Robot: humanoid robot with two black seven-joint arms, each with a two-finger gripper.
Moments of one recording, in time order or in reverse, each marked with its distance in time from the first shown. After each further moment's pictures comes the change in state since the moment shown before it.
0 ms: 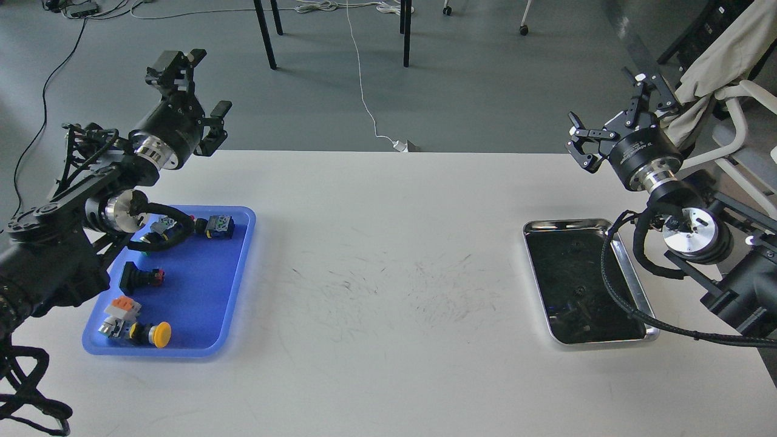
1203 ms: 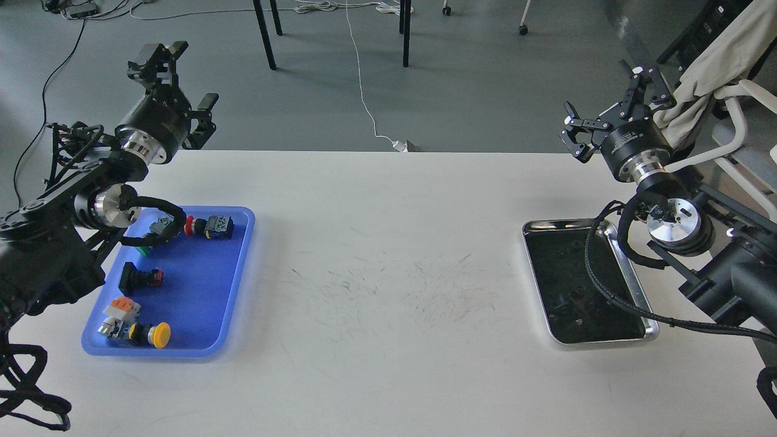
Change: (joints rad) left arm 0.001 0.007 -0.046 0.025 -0.026 -0.008 0.007; right arm 0.025 0.107 0.051 -0.093 0.000 -0.001 0.004
